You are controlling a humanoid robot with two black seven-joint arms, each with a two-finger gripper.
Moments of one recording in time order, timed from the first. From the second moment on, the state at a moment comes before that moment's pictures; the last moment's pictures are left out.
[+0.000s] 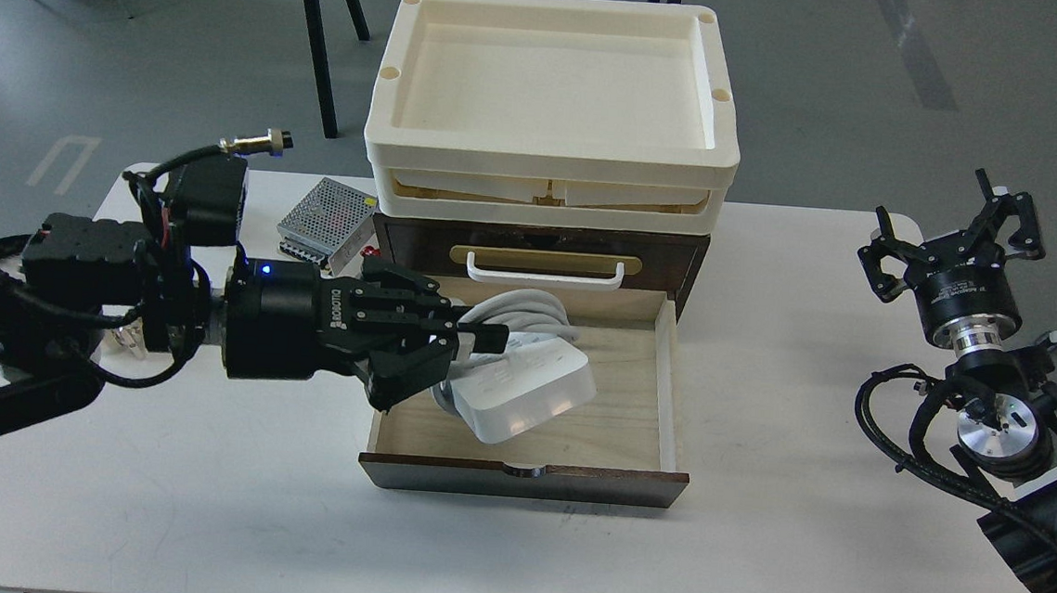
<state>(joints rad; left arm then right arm) -0.85 0.87 -0.27 -1.75 1.70 -0.08 -0.49 0.48 -0.36 0.98 0.79 0.07 0.35 0.40</state>
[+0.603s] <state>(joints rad) -0.76 0.49 -0.31 -1.22 1.82 -0.06 -0.46 0.48 -0.36 0.98 0.79 0.07 0.35 0.40</state>
